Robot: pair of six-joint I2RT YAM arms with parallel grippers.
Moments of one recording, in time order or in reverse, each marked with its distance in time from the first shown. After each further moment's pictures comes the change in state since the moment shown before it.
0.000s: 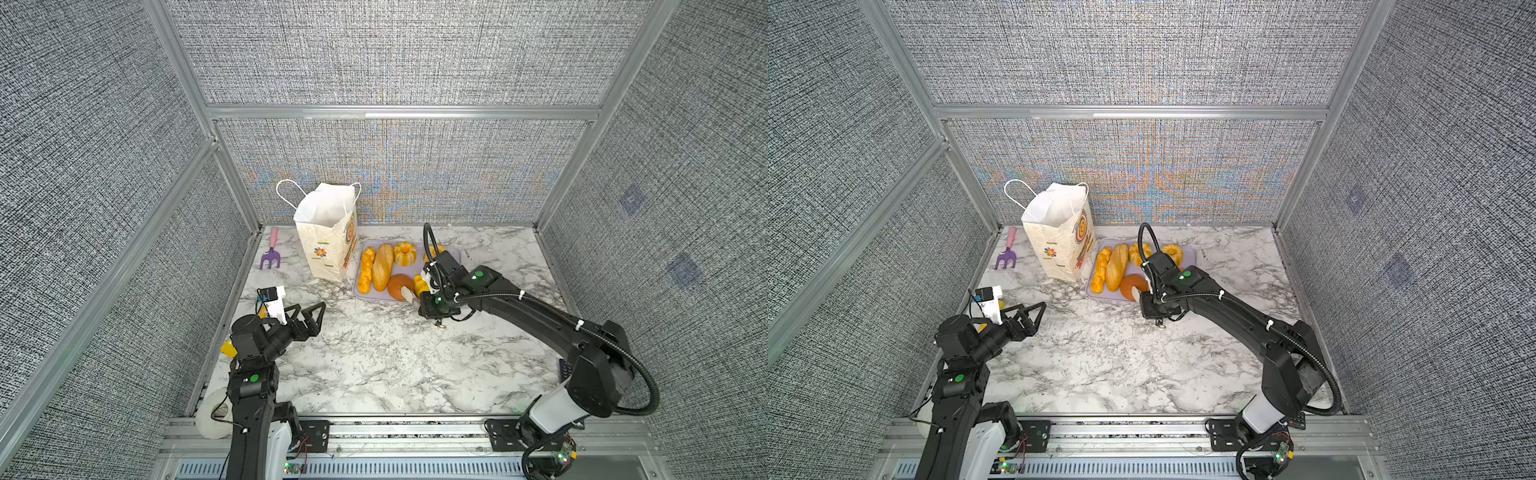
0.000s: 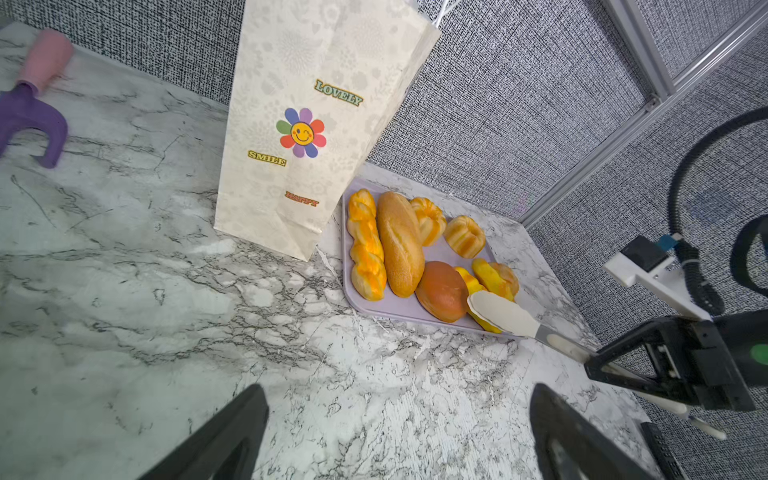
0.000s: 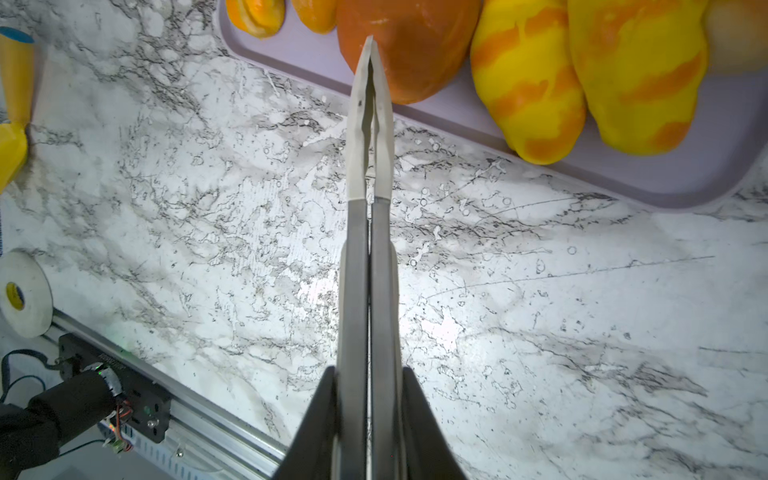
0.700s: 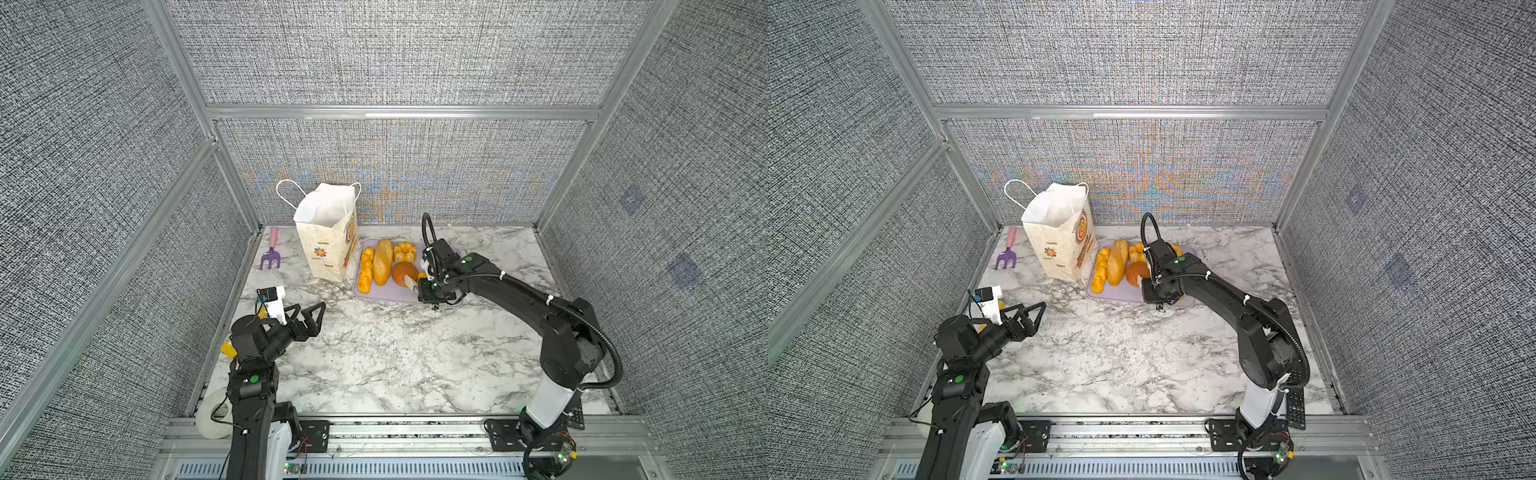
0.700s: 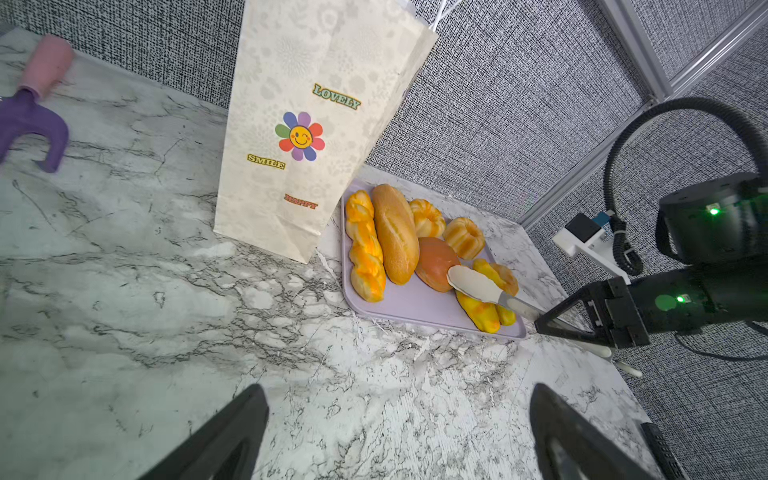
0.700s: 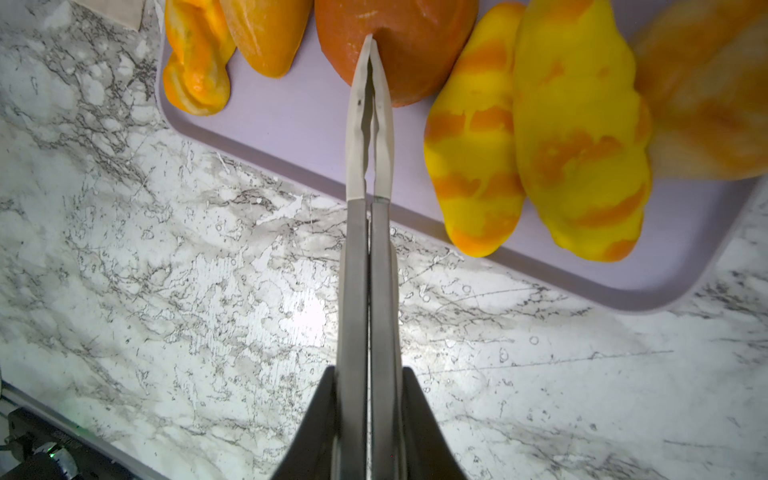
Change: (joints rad) left arm 0.000 -0.003 0.000 0.000 0.000 0.000; right arm -0.111 0.196 0.143 0.038 0.014 -0.080
